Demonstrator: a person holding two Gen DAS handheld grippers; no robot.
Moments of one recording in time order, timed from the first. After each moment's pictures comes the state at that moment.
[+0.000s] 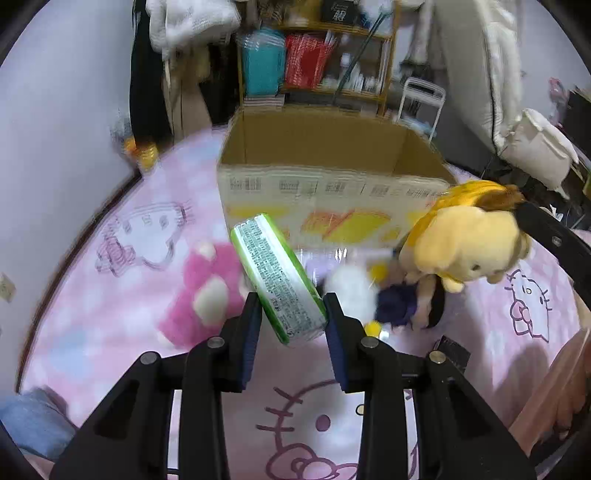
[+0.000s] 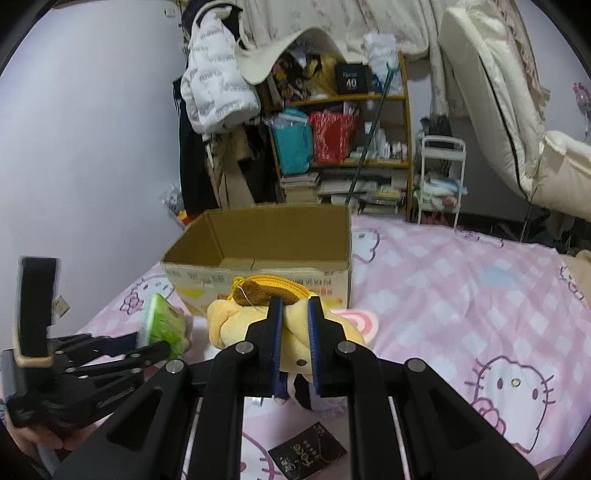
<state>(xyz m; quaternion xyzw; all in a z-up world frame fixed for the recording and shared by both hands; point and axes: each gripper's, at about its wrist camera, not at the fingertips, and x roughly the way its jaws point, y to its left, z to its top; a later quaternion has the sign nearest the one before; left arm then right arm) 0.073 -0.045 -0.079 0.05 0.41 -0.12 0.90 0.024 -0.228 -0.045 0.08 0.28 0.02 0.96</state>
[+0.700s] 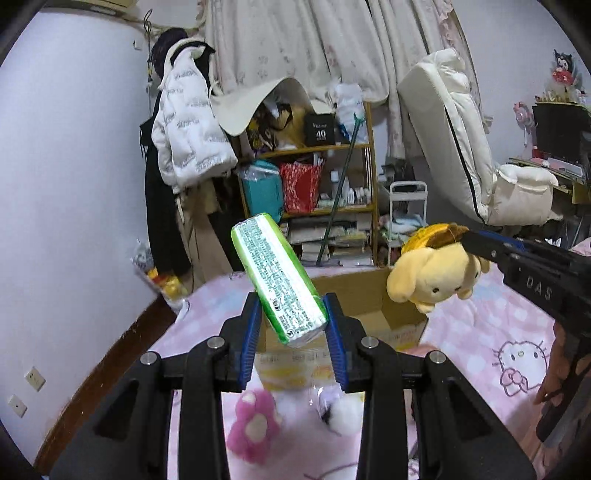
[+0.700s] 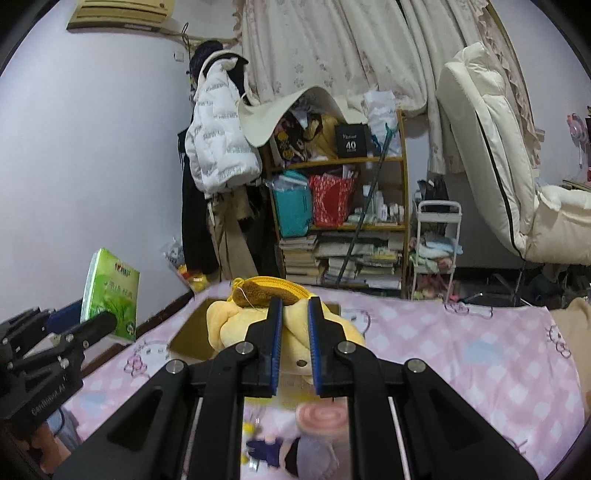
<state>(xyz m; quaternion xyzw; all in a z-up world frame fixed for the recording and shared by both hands) 0.053 -0.061 0.047 0.09 0.19 -0.12 0.97 0.041 -0.244 0.034 0.07 0.18 0.01 0.98</state>
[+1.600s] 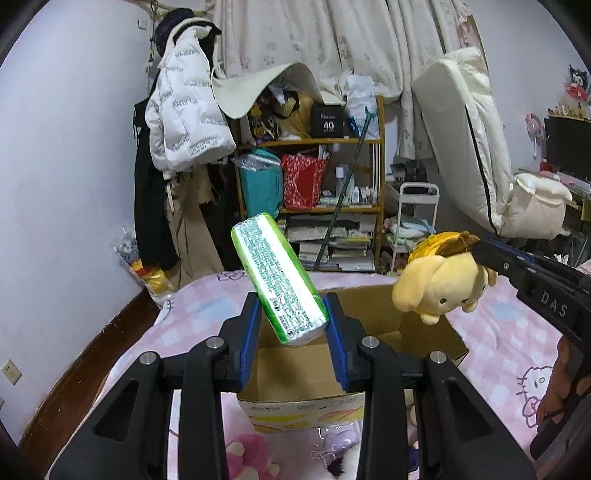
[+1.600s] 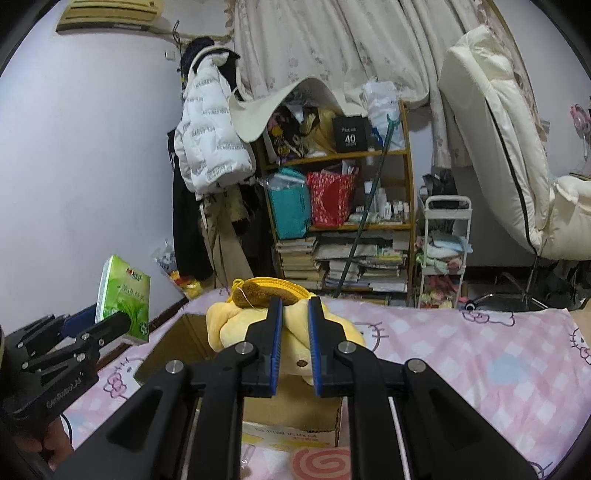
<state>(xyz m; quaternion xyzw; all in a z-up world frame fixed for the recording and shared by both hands) 0.146 -0.061 0.001 0.06 0.21 -0.13 0.97 0.119 -0.250 -0.001 0.08 0.19 0.01 0.98</state>
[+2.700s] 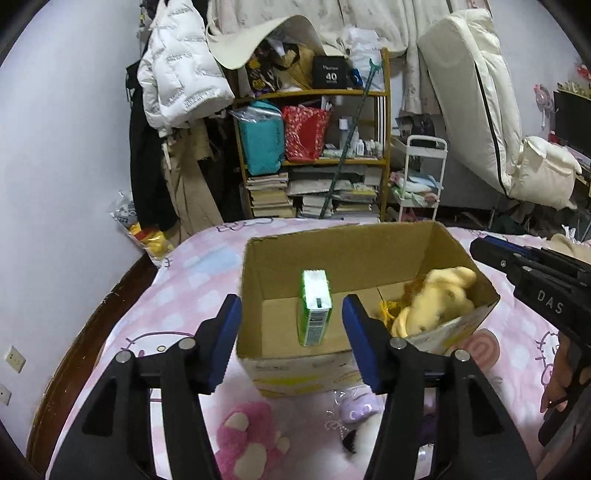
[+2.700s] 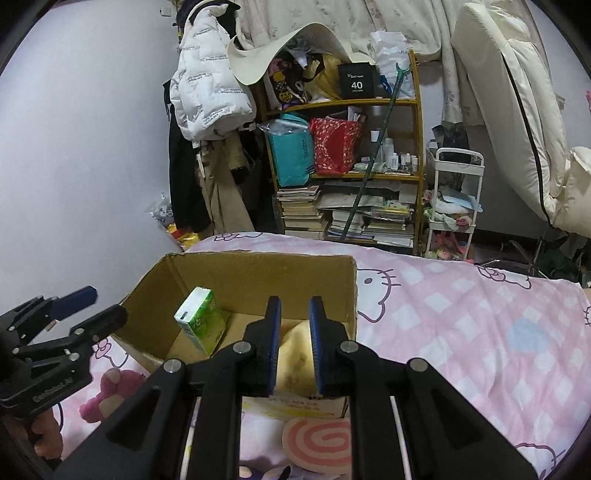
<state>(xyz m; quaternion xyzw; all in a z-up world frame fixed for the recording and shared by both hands) 0.159 -0.058 -0.042 0.08 0.28 -0.12 0.95 0.147 -0.250 -0.051 0.07 0.27 0.02 0.96</state>
